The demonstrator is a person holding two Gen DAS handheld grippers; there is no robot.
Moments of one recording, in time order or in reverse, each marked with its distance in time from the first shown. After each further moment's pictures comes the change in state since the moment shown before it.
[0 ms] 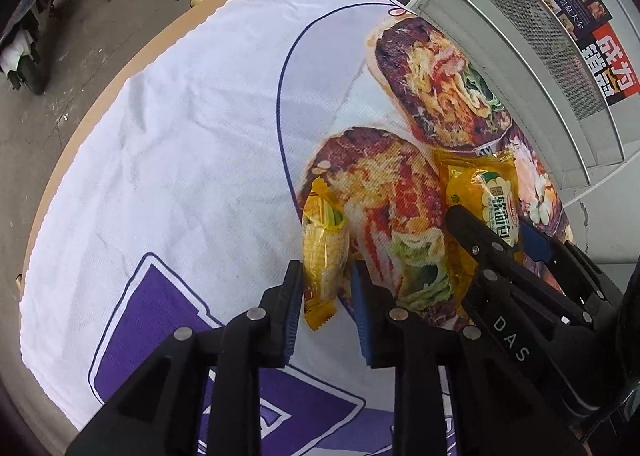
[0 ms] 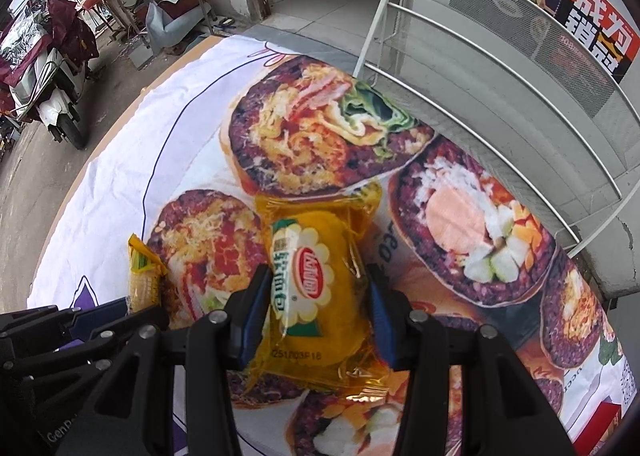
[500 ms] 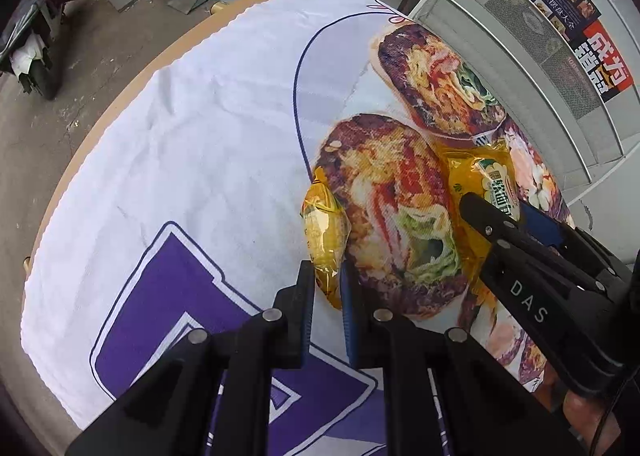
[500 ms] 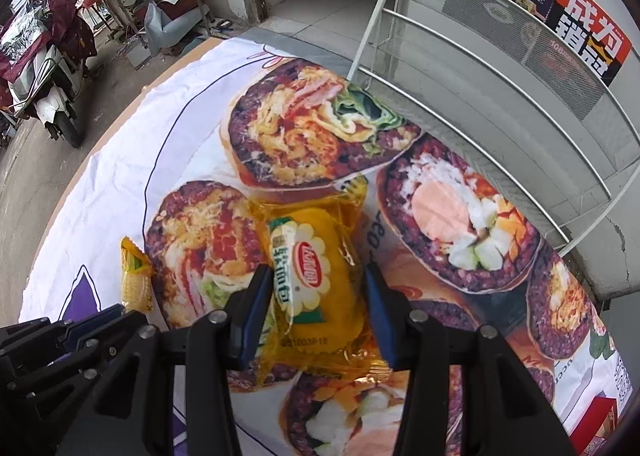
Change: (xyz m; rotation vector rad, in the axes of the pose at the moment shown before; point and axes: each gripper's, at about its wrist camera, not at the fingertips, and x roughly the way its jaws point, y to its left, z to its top) left arm -0.011 0.011 -0.018 0.003 -0.052 0.016; right arm -0.016 -0.001 -0.011 -0.007 -0.023 -0.028
